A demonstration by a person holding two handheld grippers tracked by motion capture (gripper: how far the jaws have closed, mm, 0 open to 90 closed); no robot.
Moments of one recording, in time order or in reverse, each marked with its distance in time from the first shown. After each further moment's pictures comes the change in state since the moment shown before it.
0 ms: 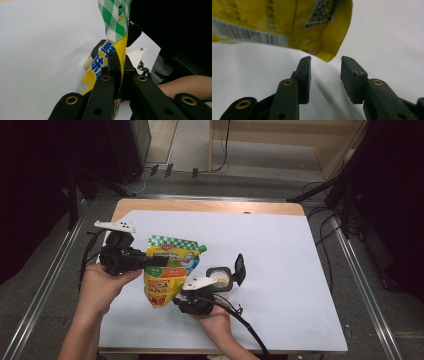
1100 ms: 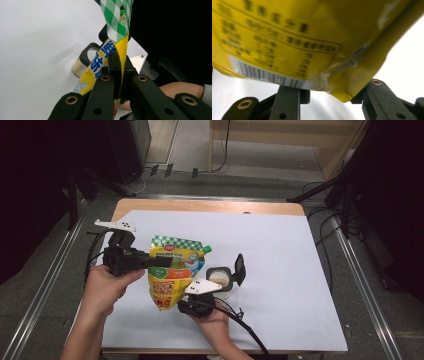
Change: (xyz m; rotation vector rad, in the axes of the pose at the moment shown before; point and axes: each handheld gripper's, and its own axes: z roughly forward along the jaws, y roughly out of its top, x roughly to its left) left arm 0.005 -0.001 0.006 -0.025 -0.071 -0.069; right arm 0.010 -0.001 -0.008 -0.157 -0.015 -0.038
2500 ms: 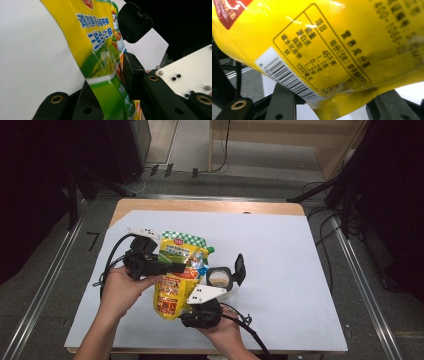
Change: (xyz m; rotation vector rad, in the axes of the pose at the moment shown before) left arm -0.004 -0.002 0.045 0.103 0.118 0.052; right arm 0.021 0.017 -0.042 0.103 0.131 -0.071
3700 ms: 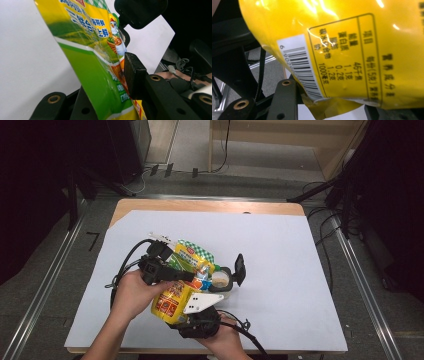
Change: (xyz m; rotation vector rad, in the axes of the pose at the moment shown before) left arm -0.002 -0.001 0.033 0.139 0.007 -0.064; right arm 0.021 0.000 -0.005 0.034 0.088 -0.014
